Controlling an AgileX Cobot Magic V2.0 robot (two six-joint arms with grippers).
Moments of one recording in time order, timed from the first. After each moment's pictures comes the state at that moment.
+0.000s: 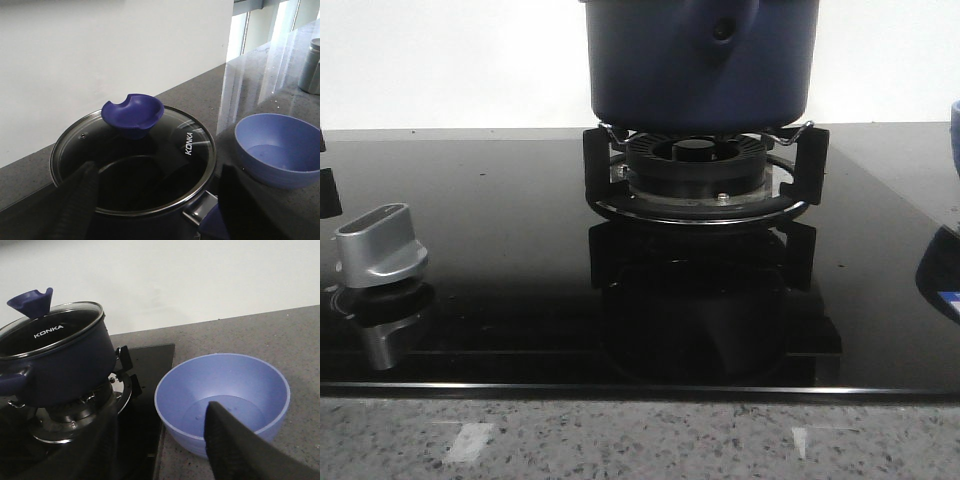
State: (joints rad) left arm -0.73 1.19 -1.00 -0.98 0.10 1.01; right arm -0.11 0.12 -0.47 0.34 0.57 -0.14
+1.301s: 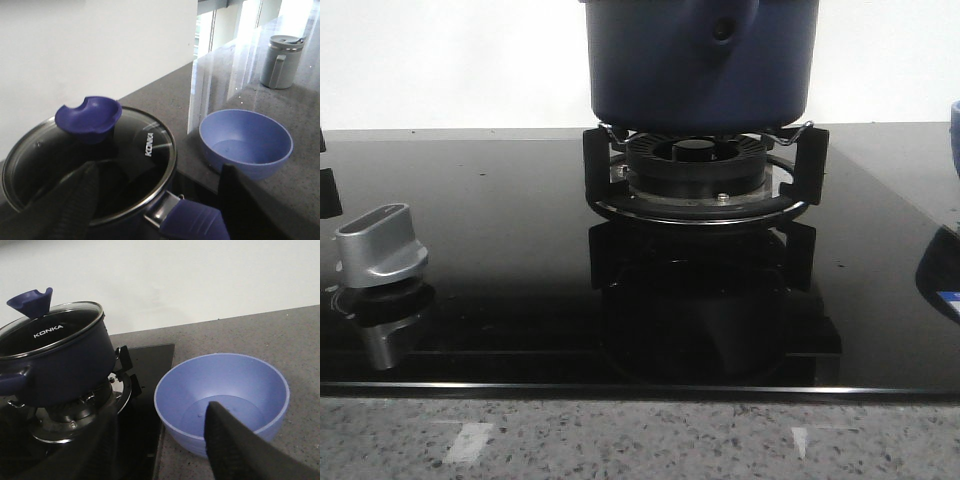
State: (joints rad) left arm -0.74 1.19 -1.00 -1.37 0.20 1.42; right arm -0.11 0.12 -0.47 0.34 0.57 -0.14
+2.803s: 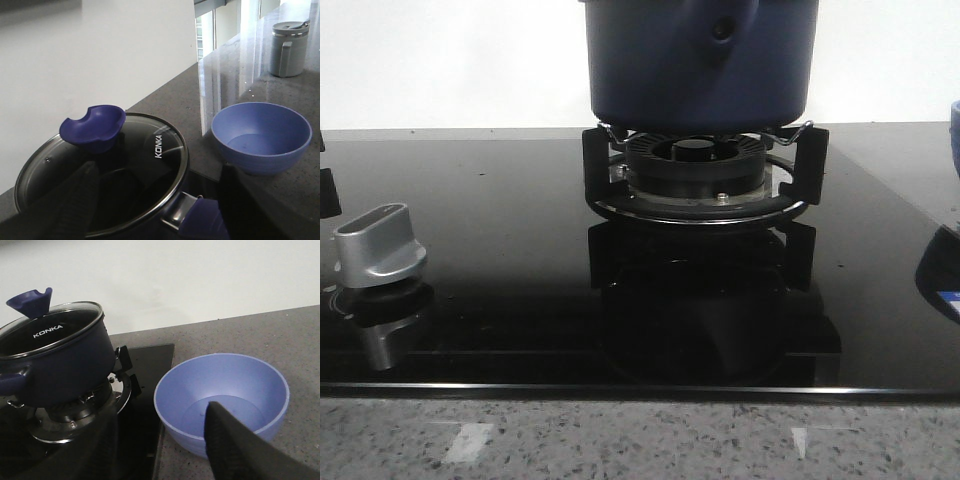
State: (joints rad) left arm -0.70 1.21 -0.96 -1.81 0.25 1.99; right arm -0.11 0.12 -0.47 0.34 0.57 -0.14
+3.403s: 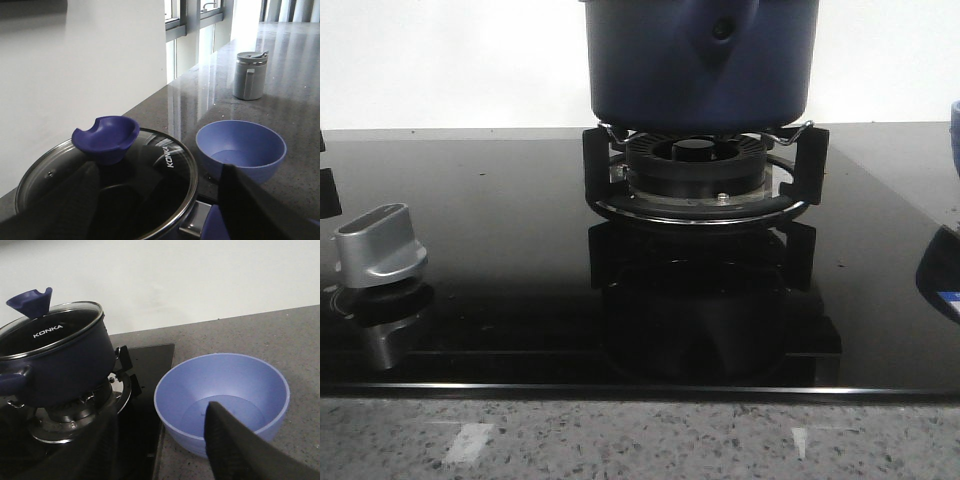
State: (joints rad) left arm -0.38 1.33 -0.99 -1.78 0.76 1.97; right arm -0.11 0.12 -0.47 0.34 0.57 -0.14
